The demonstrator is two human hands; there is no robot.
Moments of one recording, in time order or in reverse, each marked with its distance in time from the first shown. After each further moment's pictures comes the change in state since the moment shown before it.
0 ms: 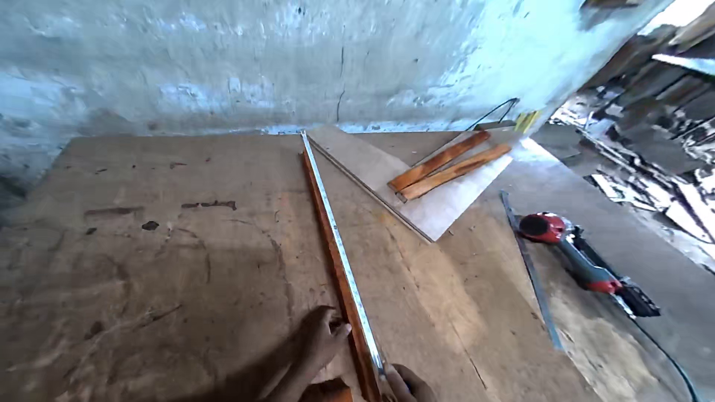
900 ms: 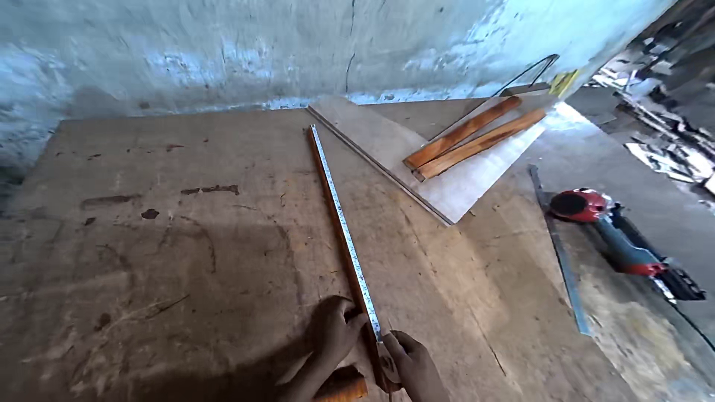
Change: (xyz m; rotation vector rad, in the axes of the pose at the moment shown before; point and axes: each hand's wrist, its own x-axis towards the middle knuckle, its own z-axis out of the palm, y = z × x) left_hand -0.003 0.013 0.001 0.036 -0.014 -0.104; right_hand 0.046 -0.021 0.032 -0.045 0.066 0.125
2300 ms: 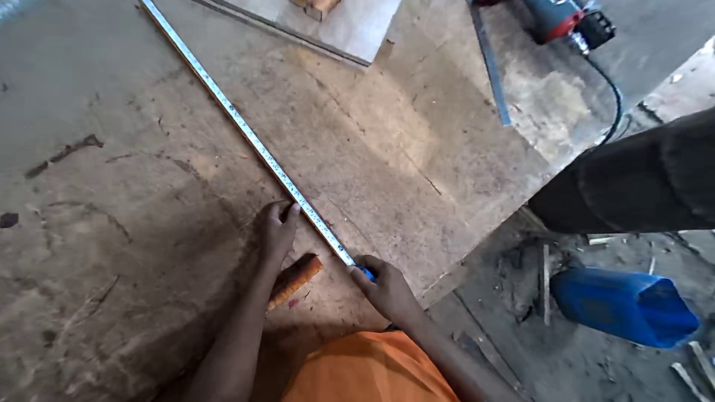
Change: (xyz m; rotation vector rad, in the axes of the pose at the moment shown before) left_hand -0.005 0.015 0.004 -0.040 -0.013 0.060; right_hand -0.085 0.102 -0.015 -0.156 0.046 0.010
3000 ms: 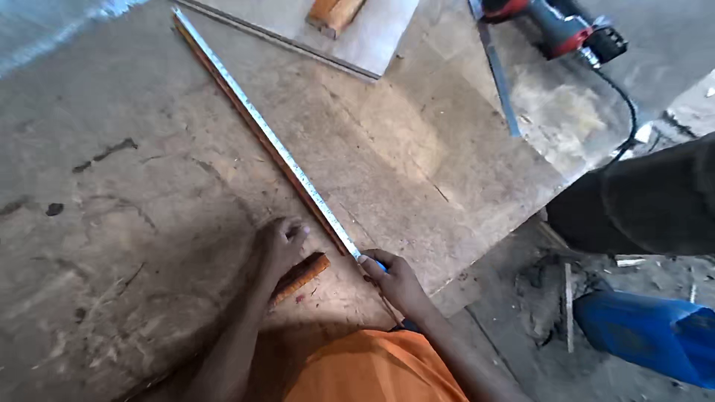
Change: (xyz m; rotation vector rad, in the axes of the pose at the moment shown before) left_hand -0.046 -0.006 -0.034 0.126 -0.153 0.100; right_hand -0.001 -0.007 -0.017 0.214 -0.039 -0.063
